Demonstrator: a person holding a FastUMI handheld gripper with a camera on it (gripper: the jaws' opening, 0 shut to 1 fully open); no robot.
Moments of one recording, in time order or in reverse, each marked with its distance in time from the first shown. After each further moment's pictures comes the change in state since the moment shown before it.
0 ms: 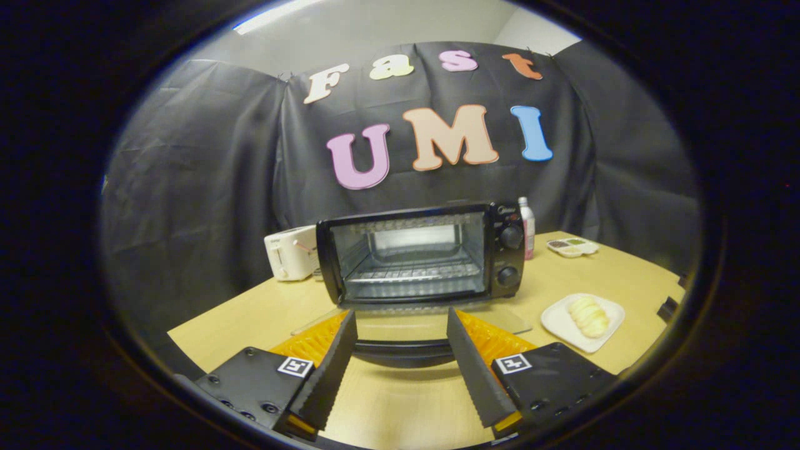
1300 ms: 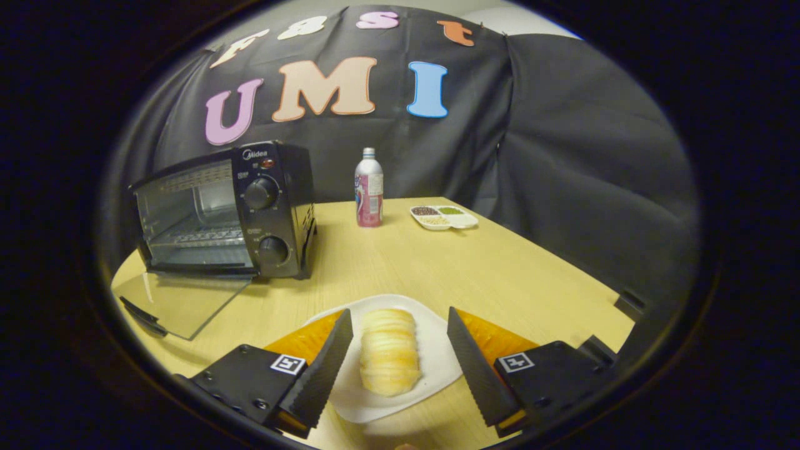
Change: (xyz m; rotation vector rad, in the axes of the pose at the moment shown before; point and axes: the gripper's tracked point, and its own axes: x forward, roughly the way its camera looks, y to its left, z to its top) arm 0.057 -0.280 -0.054 -0.072 0.257 -0.421
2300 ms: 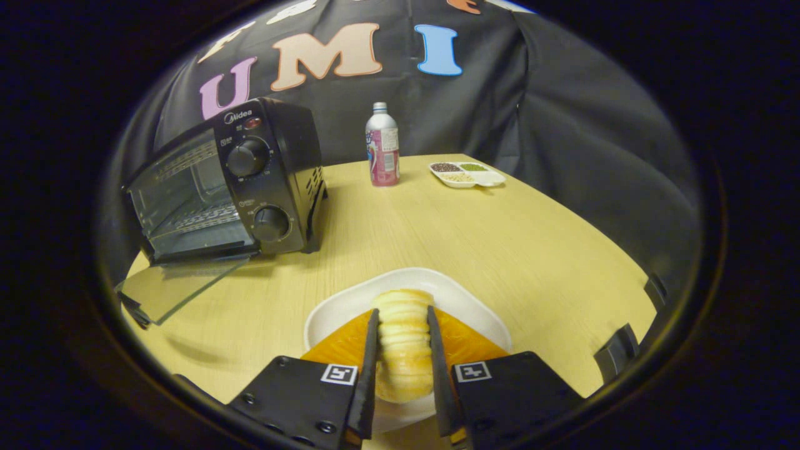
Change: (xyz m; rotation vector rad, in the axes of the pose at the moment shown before) arm 0.014 0.022 -0.031 0.012 0.197 0.089
